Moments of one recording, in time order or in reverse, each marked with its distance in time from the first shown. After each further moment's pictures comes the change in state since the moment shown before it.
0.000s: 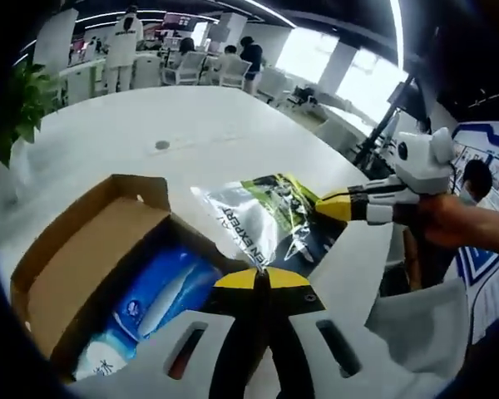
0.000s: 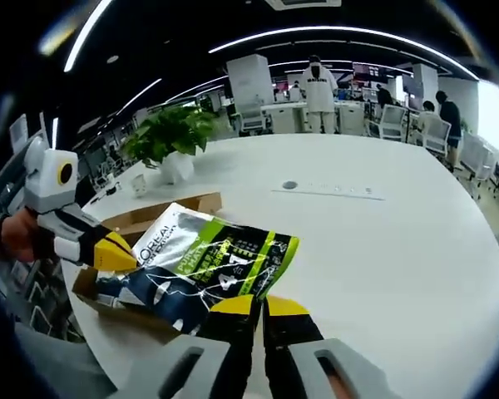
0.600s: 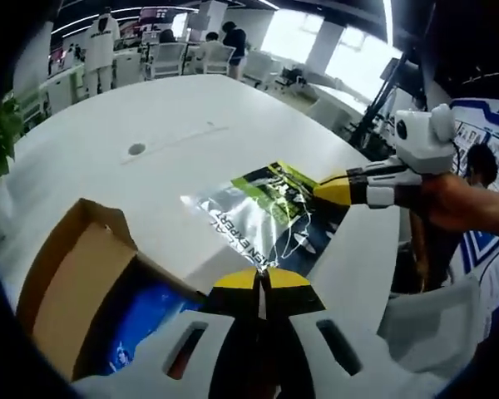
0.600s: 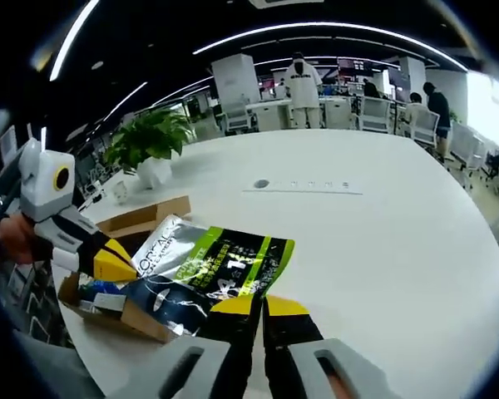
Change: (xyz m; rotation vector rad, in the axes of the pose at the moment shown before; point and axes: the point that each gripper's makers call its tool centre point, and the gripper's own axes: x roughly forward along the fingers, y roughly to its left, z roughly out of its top) left arm 0.054 -0.004 0.014 0.075 0.082 -0.019; right arm 0.014 -0.051 -0.002 0.042 0.014 -0.037
